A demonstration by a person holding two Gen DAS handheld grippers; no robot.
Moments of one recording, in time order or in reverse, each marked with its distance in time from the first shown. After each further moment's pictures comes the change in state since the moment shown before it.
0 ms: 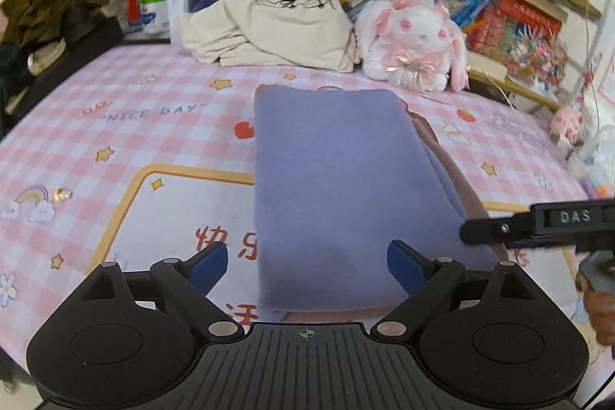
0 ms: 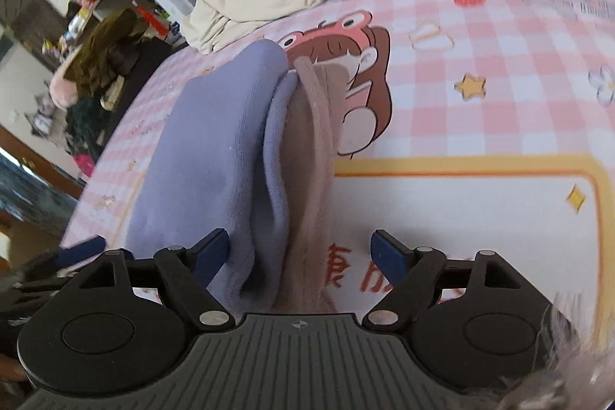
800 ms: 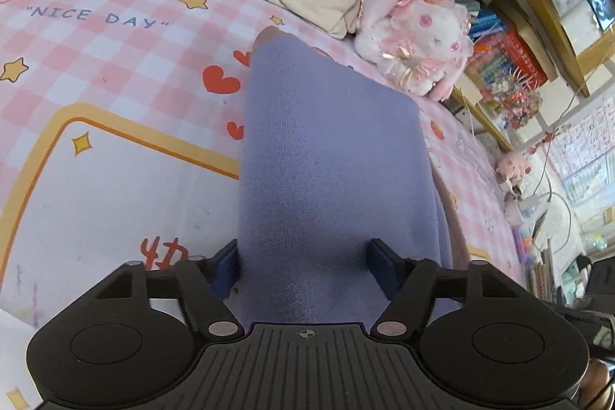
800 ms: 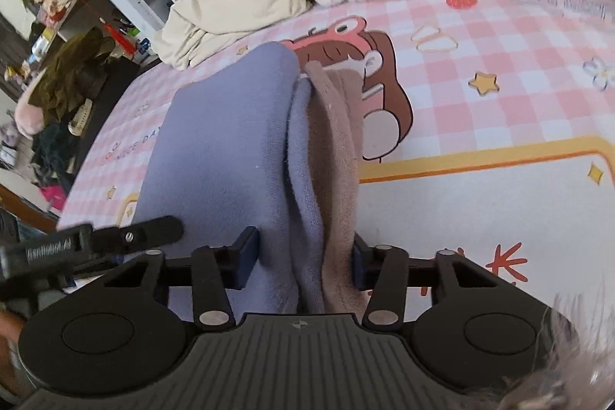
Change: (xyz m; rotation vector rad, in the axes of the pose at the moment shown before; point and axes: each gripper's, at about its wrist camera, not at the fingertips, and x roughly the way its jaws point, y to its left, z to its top) left arm 0.085 0.069 0.031 -0.239 0.212 -0.367; right arm 0.020 0.053 -0.009 0.011 -0.089 -0.174
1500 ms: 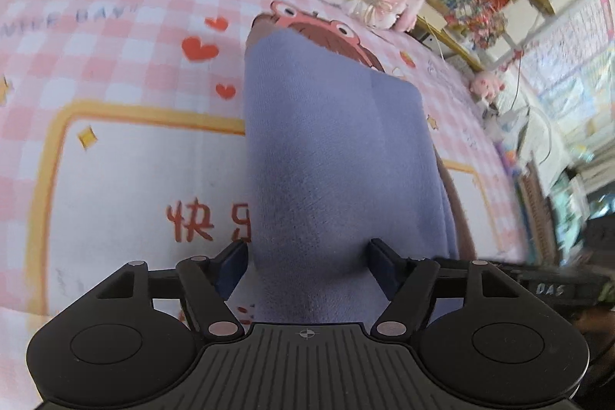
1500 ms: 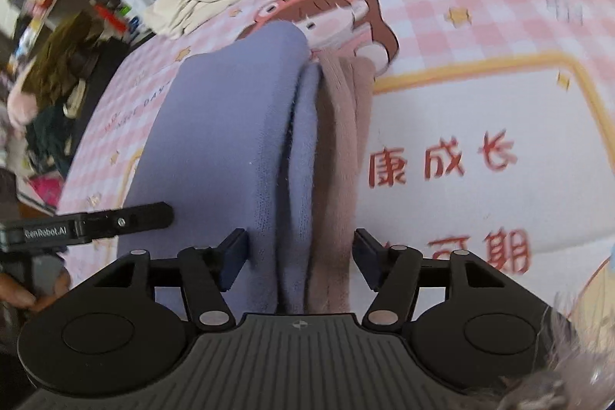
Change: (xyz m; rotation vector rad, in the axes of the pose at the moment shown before) left arm -0.016 0.017 -0.004 0.147 0.180 -0.075; right arm -0.019 0.007 -0.041 0.135 0.104 -0.002
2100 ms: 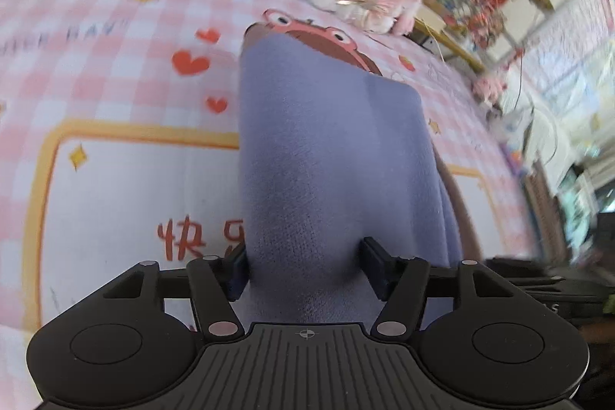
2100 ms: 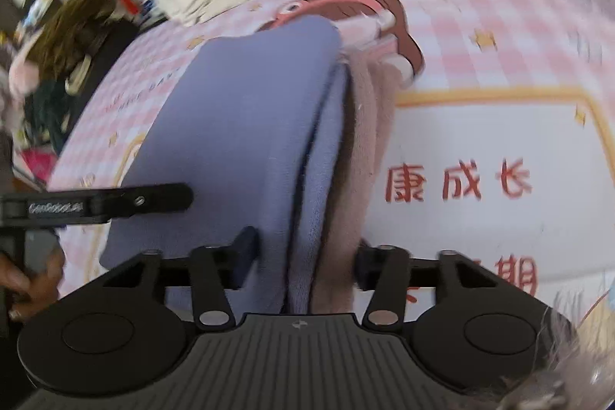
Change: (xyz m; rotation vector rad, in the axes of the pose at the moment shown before) left arm 0.005 -0.010 0.004 0.042 -0.023 0.024; right arm 0.007 0.010 -0.001 -0.102 -0.012 -0.026
